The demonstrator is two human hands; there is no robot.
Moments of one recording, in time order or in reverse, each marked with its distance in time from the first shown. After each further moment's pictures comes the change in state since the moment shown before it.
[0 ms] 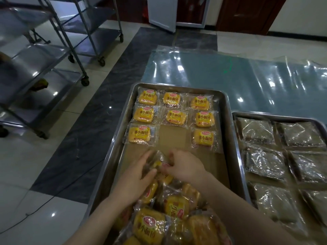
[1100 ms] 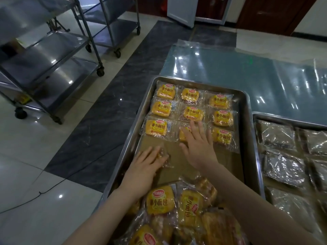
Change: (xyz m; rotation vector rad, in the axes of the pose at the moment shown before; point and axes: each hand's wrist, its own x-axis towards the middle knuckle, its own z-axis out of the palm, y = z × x) left_hand -0.005 -0.031 -0.003 0.618 -0.032 0.104; right_hand 0.035 0.010 0.009 -0.355 0.276 -0.147
